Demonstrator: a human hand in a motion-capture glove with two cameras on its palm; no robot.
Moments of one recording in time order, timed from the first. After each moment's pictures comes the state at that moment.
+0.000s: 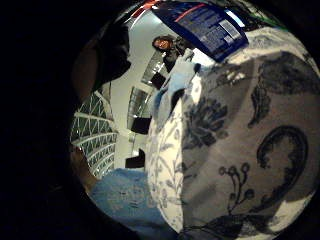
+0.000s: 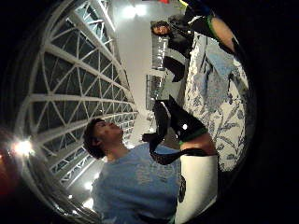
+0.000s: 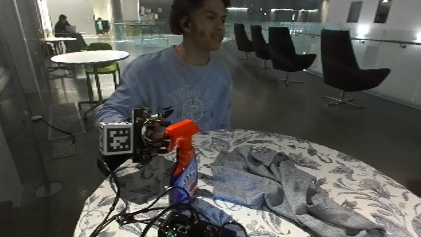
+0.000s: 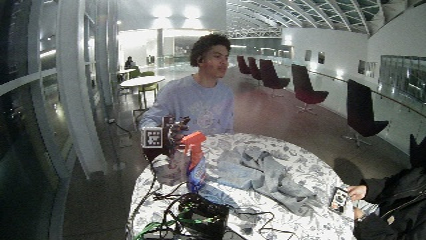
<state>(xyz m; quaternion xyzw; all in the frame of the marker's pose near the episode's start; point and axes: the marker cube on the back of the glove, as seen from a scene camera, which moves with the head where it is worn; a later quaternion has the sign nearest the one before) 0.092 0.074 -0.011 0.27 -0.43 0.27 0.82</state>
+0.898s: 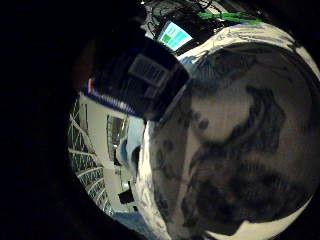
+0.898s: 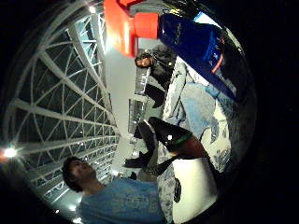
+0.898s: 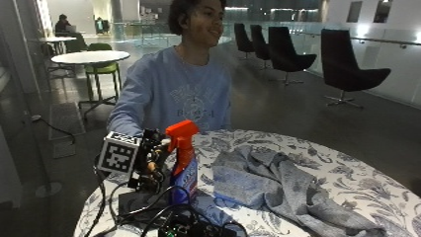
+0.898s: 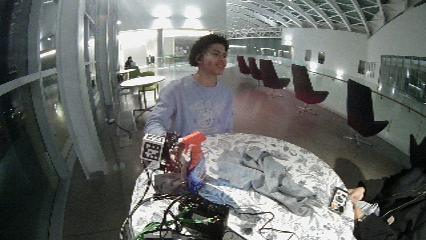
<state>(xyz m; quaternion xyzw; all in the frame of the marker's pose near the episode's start) 0.199 0.018 0.009 0.34 -0.29 0.41 0.79</state>
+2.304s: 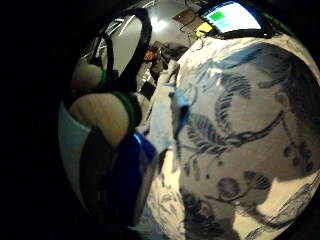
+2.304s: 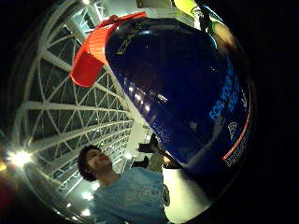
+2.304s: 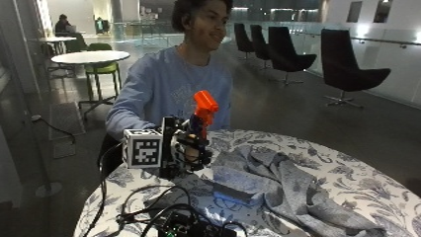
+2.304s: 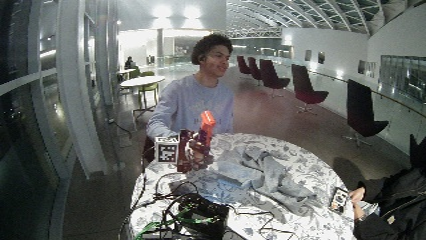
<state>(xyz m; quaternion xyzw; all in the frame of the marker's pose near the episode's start) 0.162 -0.038 -0.001 0.27 -0.41 0.31 0.81</state>
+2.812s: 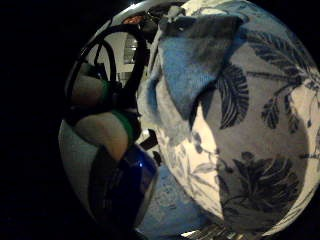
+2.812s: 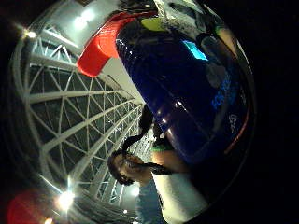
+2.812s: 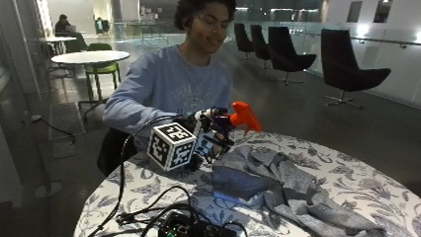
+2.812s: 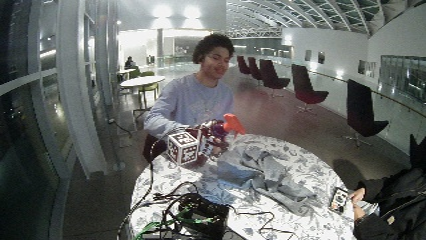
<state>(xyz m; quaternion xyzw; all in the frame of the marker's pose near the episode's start) 0.121 -0.084 0.005 0.04 -0.53 0.37 0.76</state>
